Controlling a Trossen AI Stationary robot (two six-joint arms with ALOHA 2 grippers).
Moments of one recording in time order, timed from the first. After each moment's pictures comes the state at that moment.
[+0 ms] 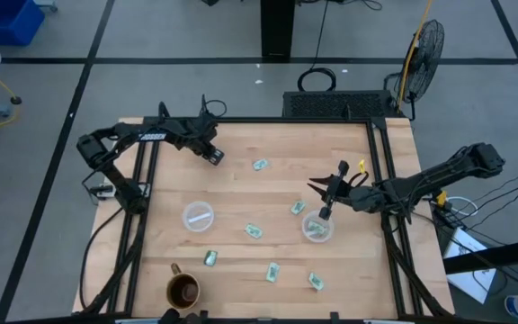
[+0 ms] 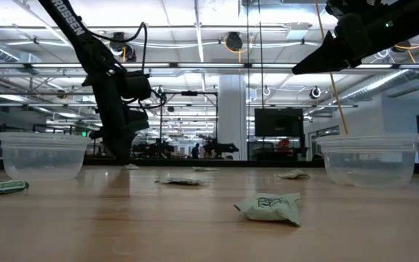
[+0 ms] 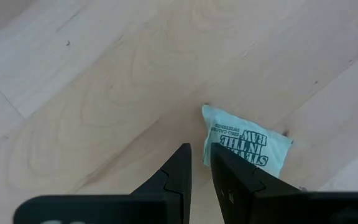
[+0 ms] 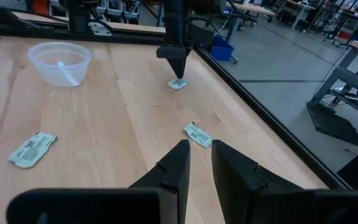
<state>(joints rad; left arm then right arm) 0.73 1.64 0.84 -0.41 0.03 -0.19 0.29 0.97 0.43 0.13 0.73 0.07</state>
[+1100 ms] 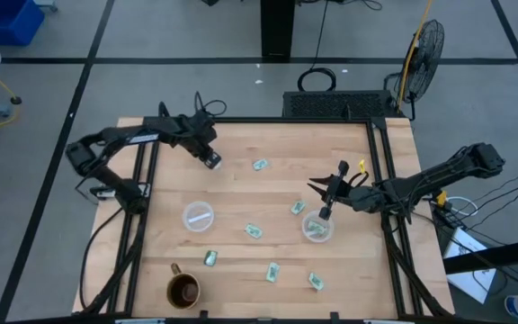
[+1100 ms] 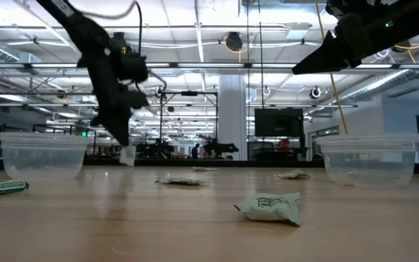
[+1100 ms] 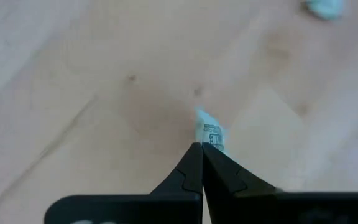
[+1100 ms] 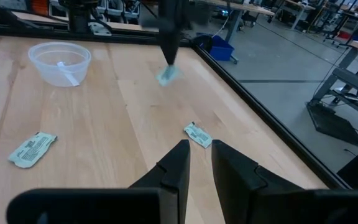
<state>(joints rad) 0.69 1.49 0.89 -0.61 0.19 -0.11 0.29 0.97 0.43 0.13 0.73 0.07</state>
